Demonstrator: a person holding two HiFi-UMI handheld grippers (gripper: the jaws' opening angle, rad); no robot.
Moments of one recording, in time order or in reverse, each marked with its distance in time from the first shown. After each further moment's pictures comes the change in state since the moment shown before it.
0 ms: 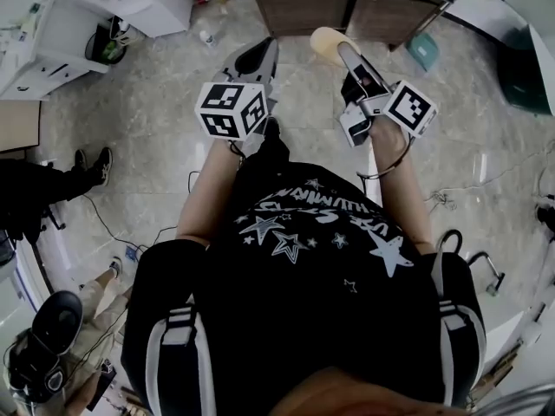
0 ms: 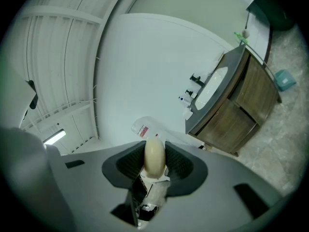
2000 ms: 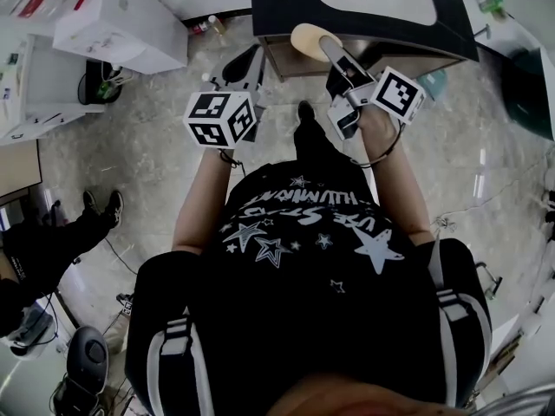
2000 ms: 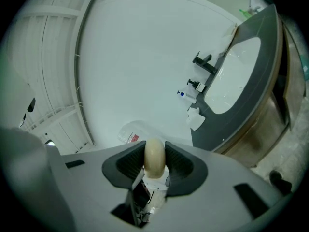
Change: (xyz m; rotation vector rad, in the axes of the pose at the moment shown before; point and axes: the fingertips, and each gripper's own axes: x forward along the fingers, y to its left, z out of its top) left arm 0.203 0.231 0.058 -0.042 0.068 -0.002; right arm 0.296 -0.100 0.102 0.087 0.041 -0.034
